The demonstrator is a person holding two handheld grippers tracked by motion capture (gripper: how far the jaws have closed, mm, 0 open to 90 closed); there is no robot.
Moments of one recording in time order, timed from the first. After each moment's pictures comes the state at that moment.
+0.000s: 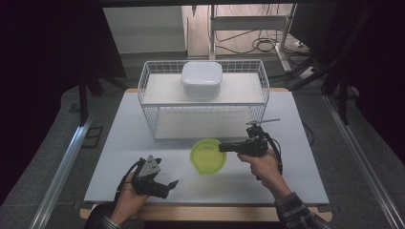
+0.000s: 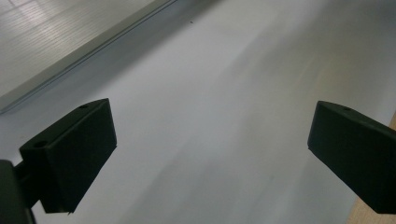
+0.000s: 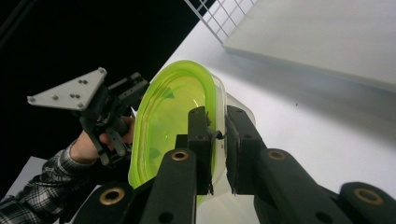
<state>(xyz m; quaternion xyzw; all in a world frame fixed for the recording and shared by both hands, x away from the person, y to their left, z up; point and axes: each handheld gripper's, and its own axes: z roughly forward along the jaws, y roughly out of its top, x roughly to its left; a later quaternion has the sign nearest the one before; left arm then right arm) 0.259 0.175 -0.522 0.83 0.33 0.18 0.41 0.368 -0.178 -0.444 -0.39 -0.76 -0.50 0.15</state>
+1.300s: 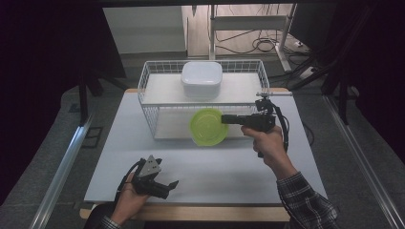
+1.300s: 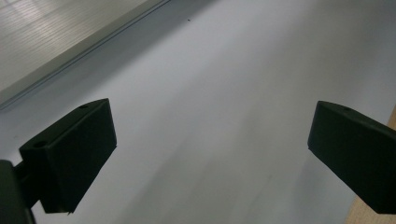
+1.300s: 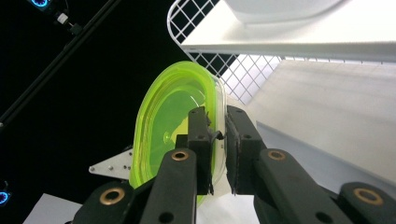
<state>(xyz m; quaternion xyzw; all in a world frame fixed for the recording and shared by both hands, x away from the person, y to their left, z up) 0.260 0.174 -0.523 0.83 0.32 0.17 0.41 0.389 -0.179 -0.365 -0.39 -0.72 -0.56 0.13</state>
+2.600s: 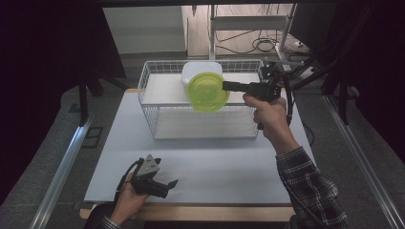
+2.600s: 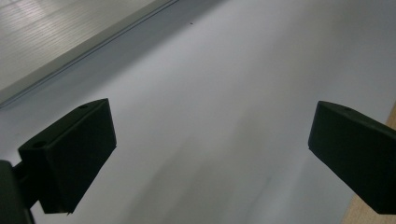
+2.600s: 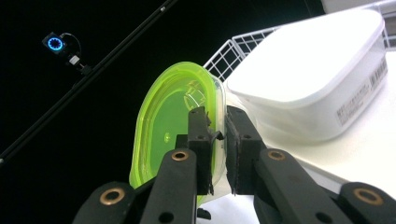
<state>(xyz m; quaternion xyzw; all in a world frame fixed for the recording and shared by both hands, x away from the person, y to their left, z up) 0.261 0.177 -0.522 0.83 0.33 0.17 0.42 0.414 -0.173 -0.288 -0.39 -0.69 -0.60 0.09</state>
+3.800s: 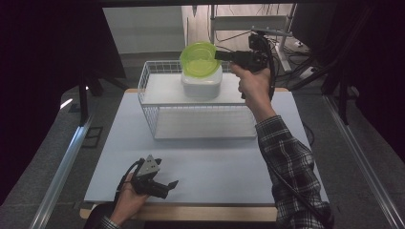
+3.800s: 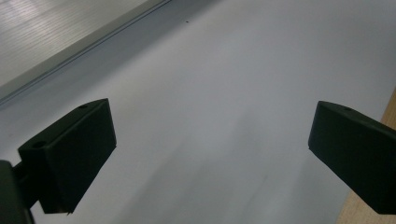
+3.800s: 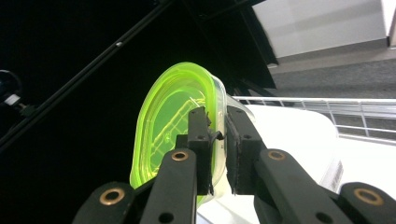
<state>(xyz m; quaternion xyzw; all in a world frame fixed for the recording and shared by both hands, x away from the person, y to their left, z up) 0.260 0.176 -0.522 0.83 0.33 0.16 0.42 0.468 -0.134 -0.248 -0.45 -0.67 -0.60 0.00</state>
